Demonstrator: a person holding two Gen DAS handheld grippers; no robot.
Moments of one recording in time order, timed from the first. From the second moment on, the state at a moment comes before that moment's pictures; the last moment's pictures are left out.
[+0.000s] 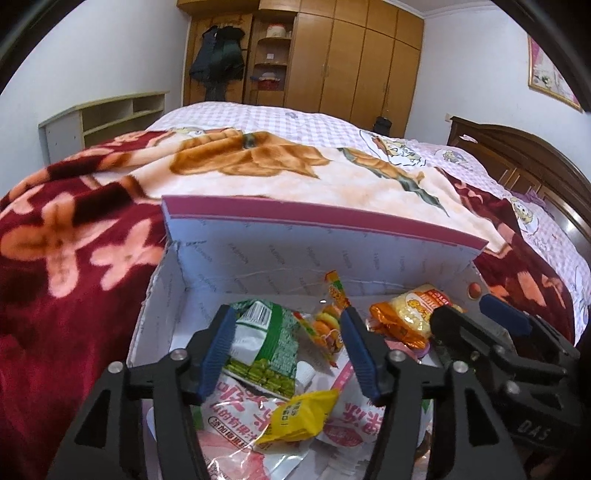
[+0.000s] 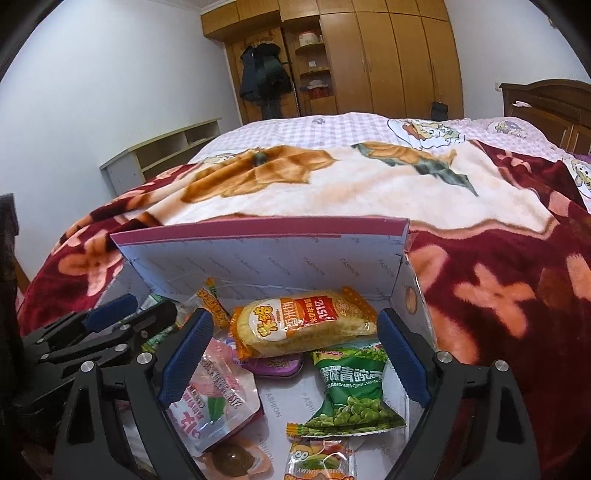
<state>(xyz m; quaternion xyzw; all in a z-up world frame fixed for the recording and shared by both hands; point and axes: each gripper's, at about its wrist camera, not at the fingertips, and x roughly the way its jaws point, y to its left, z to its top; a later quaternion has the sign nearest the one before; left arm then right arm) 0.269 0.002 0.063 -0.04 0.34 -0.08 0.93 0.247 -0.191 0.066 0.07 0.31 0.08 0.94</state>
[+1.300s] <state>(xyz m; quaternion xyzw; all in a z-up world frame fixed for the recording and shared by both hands) 0.183 0.018 0.103 -0.03 0.31 -0.06 0.95 0.162 -0.201 0.102 0.10 0.26 0.11 0.95</state>
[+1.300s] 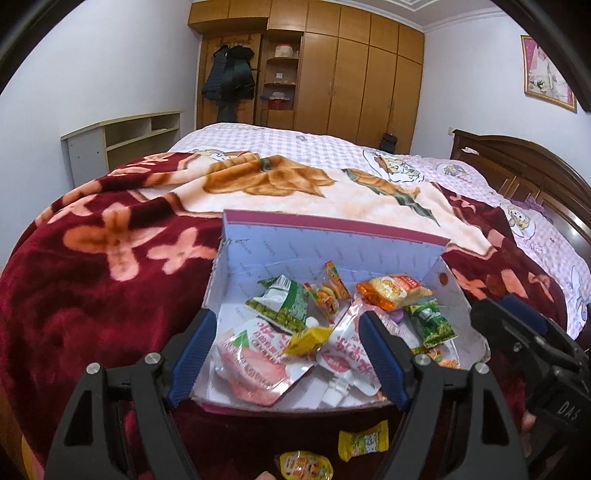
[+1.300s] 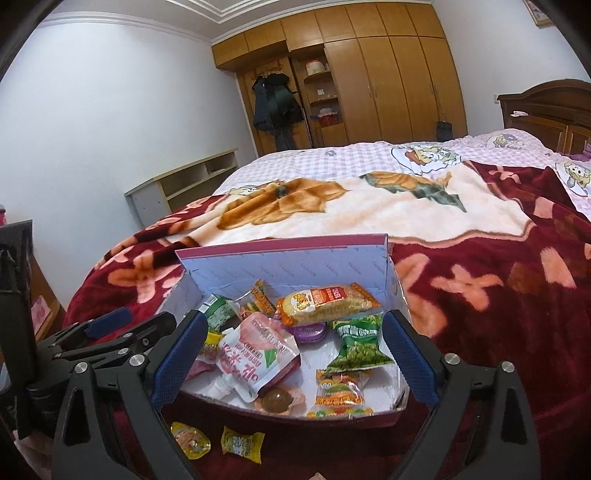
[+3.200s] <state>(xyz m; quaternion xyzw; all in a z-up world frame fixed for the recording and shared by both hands) 0.128 -0.003 -0.004 0.03 0.41 -0.05 0.91 0.090 -0.206 0.007 0.11 0.35 0.08 0.93</state>
